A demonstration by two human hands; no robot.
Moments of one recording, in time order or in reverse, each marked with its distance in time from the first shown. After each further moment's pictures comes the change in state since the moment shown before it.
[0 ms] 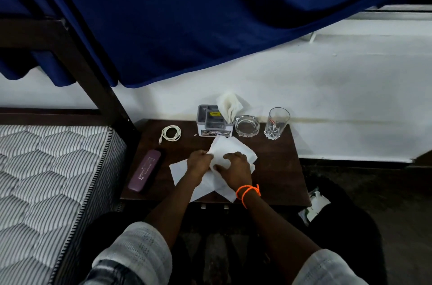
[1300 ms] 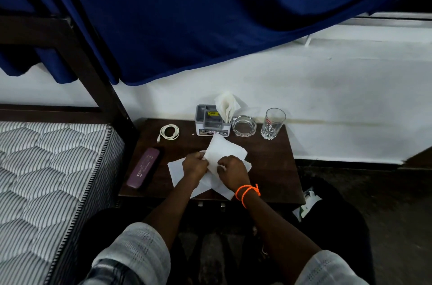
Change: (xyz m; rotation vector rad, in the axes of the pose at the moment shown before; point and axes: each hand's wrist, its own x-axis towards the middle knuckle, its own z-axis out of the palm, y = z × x) left_hand -0.019 -0.012 -0.006 0.116 0.052 0.130; right_hand -0.011 -0.004 -0.011 0.006 -0.078 -0.091
